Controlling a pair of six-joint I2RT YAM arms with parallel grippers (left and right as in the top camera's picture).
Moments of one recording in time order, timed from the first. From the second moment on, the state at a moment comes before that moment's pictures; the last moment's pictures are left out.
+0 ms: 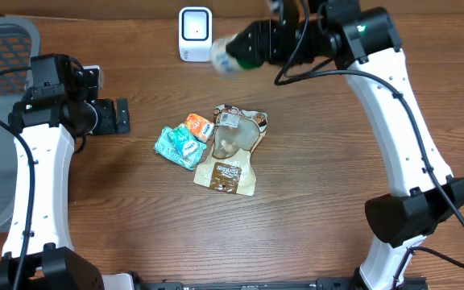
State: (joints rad) left arm 0.19 1.54 1.36 -0.94 0.11 0.09; right arm 0.33 1.97 2.24 -1.08 -0.58 0.34
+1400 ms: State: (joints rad) left arm 0.19 1.54 1.36 -0.94 0.11 0.09; right arm 0.51 2.59 2.26 0.13 0.09 -0.60
